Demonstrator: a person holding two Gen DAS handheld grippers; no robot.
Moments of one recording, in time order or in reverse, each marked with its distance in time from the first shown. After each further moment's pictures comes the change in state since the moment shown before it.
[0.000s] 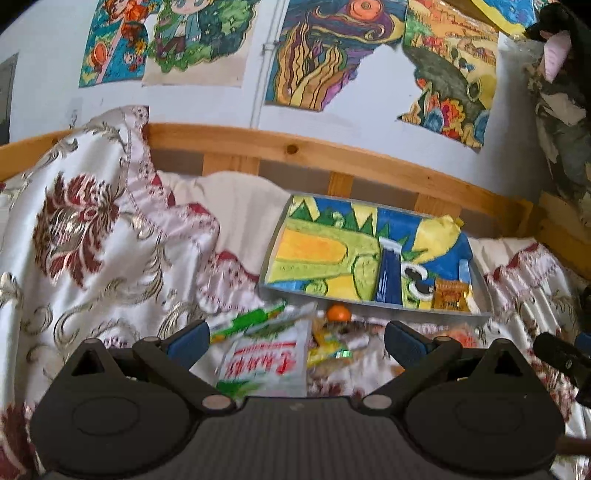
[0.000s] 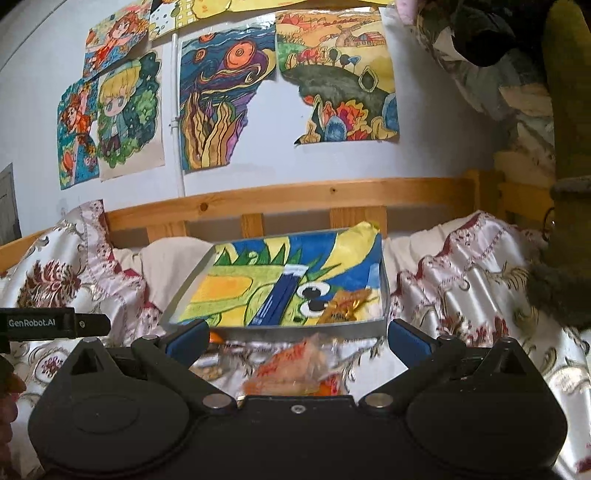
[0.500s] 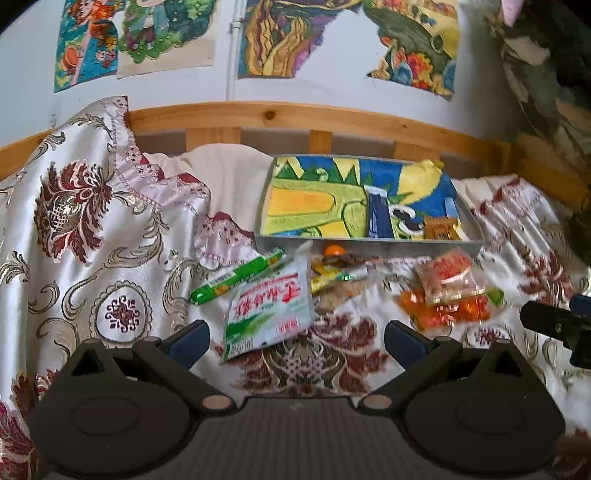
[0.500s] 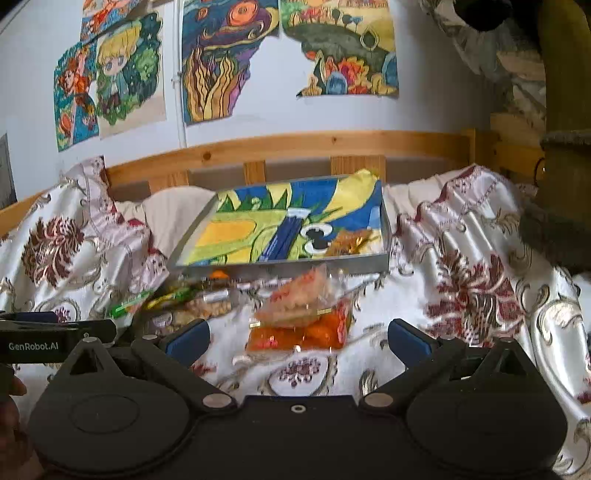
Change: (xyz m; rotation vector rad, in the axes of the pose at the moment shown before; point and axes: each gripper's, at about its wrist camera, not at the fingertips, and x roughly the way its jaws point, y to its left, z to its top) left arm -0.015 0.000 -0.040 0.139 0.073 -0.021; right arm -0.017 0.019 -0.031 -0.004 0.146 -0.028
